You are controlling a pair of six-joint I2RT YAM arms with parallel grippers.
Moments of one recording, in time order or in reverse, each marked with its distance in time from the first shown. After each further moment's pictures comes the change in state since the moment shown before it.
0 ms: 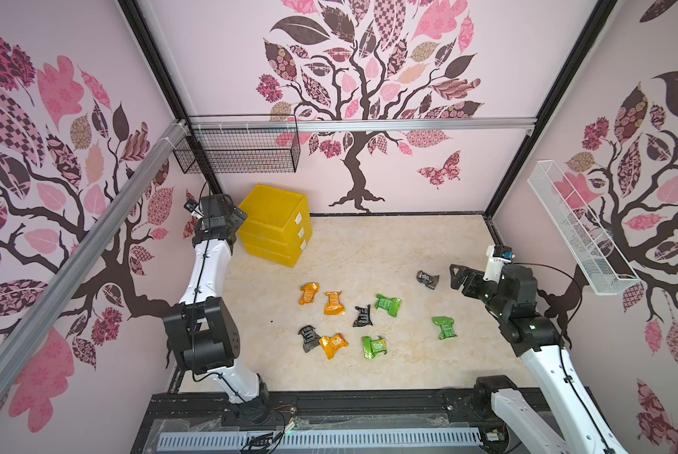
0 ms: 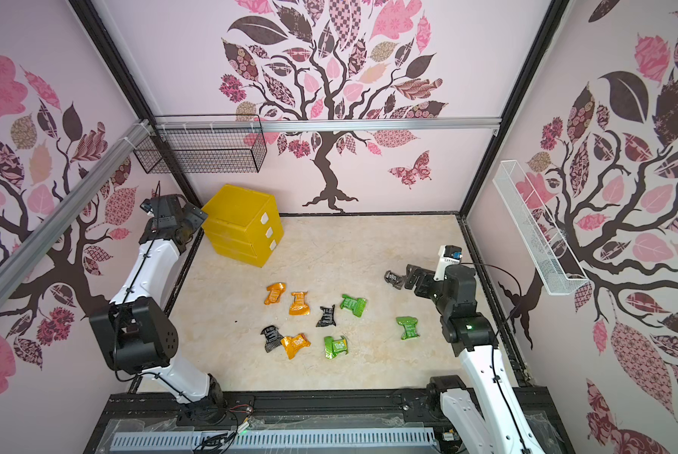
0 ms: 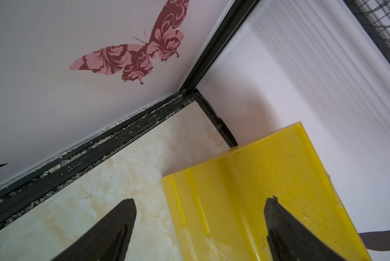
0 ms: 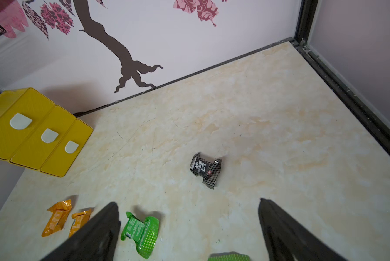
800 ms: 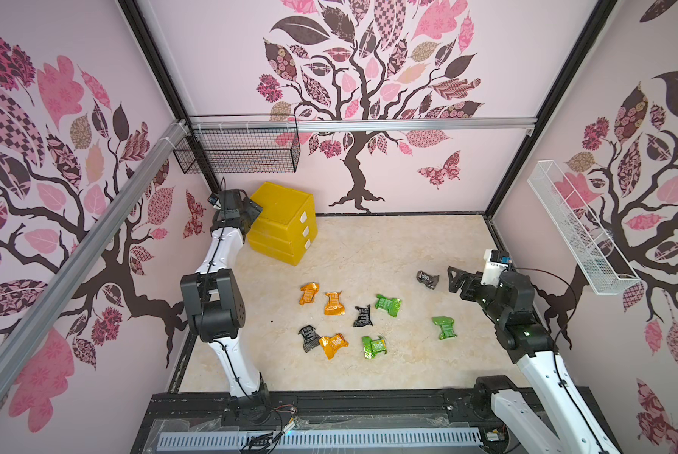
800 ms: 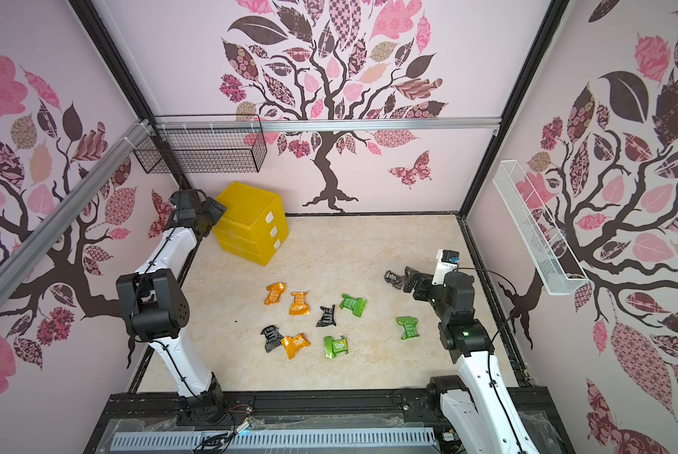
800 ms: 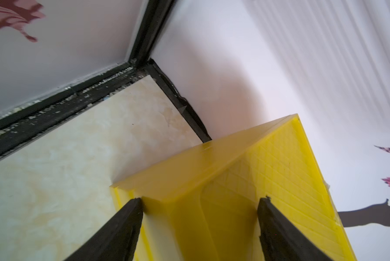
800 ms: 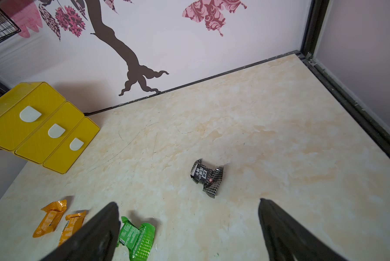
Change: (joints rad) left arm -0.085 0.227 0.126 0.122 0.182 -0.064; right arm 0.000 0.016 -0.066 0.140 -0.052 -0.016
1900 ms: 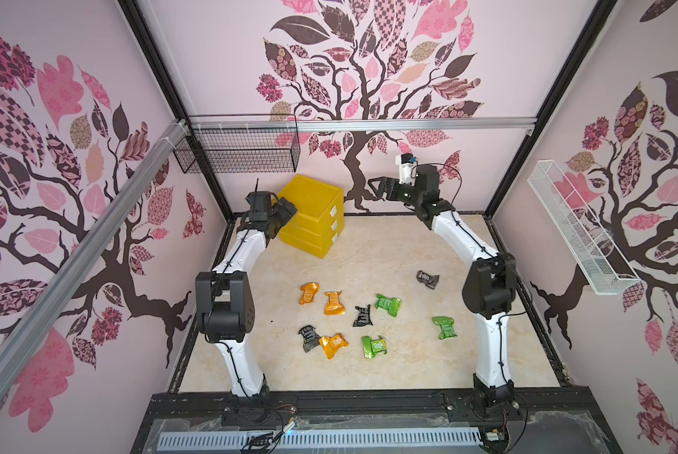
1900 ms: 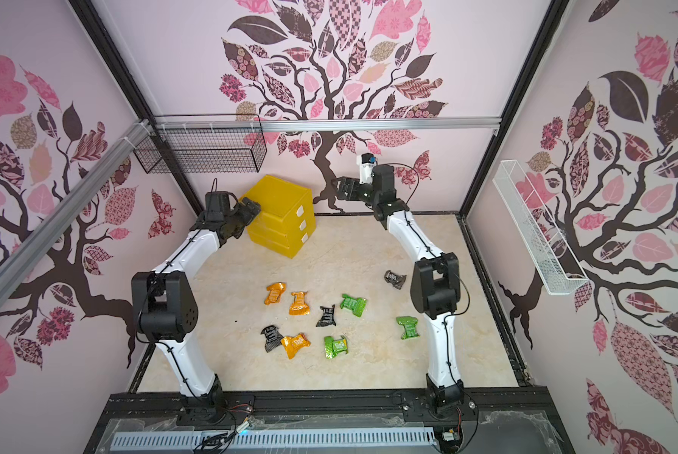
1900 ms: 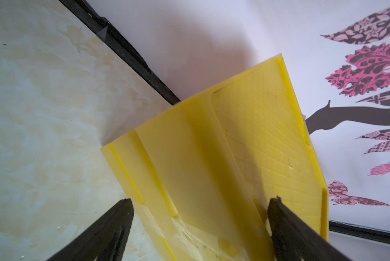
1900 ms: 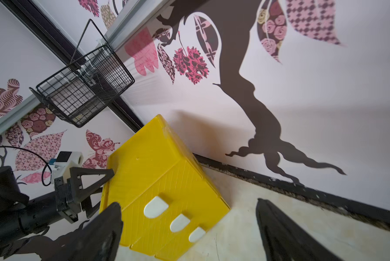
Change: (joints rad) left arm -0.119 -0.032 -0.066 0.027 0.127 -0.034; right arm 0.239 1.561 1.587 0.253 -0.377 0.149
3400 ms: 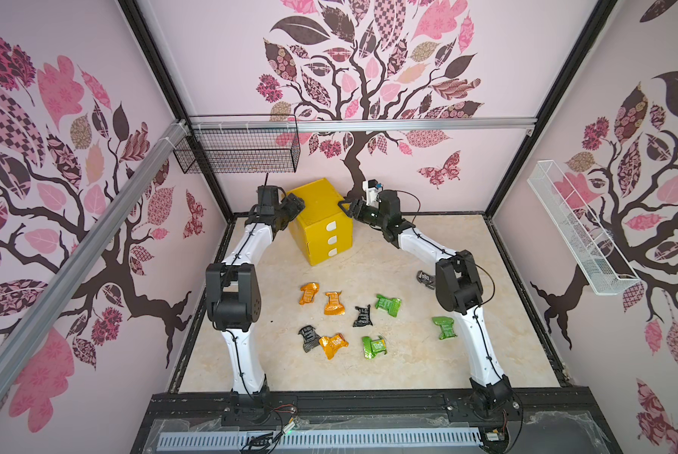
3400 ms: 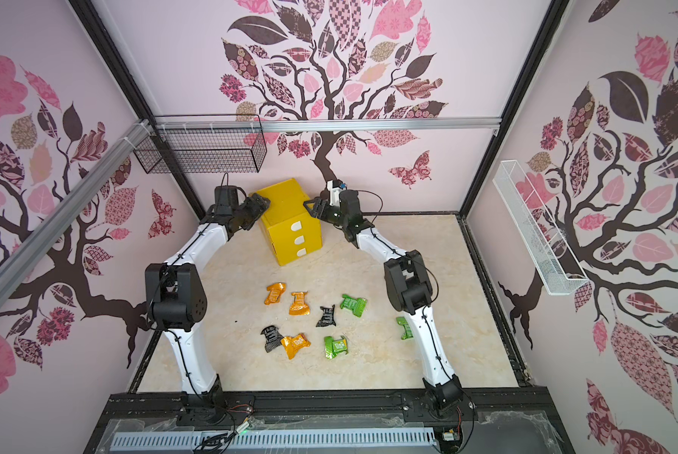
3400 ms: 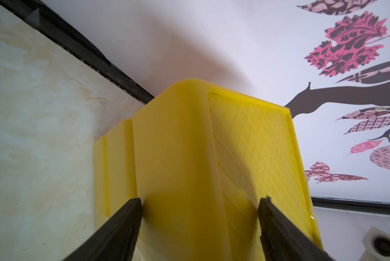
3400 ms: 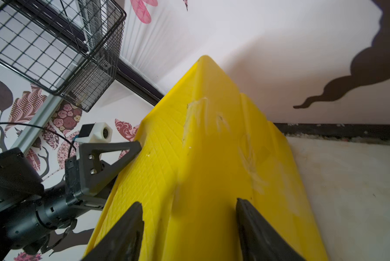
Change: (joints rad) left arm -0.084 0.127 0.147 0.018 0.100 0.023; right arm 0.149 0.030 -0.269 0.241 -0.006 0.264
